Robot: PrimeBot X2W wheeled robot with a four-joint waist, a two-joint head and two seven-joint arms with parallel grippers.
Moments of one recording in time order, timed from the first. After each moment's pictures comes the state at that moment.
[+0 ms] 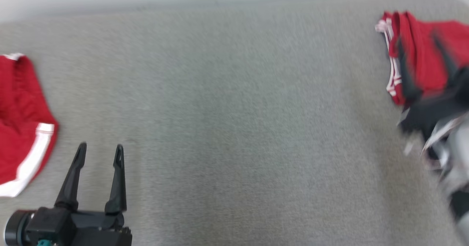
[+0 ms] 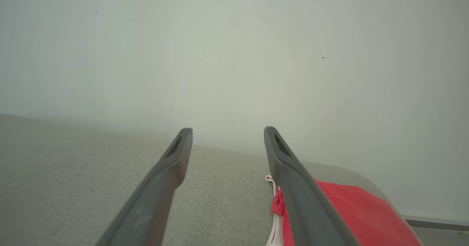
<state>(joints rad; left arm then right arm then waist) -0.06 0.12 0.02 -0.08 -0.10 -0.09 -0.26 -0.69 -0.44 0.24 0.52 0.35 0.13 -0.26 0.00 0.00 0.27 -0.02</state>
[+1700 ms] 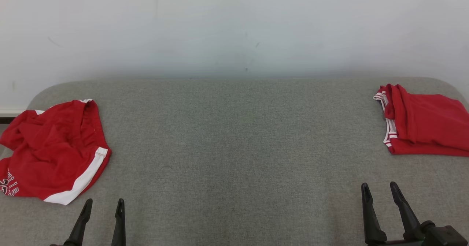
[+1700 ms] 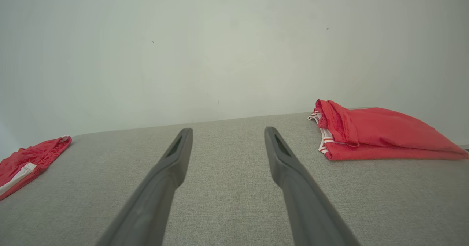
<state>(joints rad) 0.09 0.12 0.04 0.06 -0.13 -0.11 -0.26 0.11 -0.08 0.01 0.03 0.22 0.13 -0.22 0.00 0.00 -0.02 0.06</state>
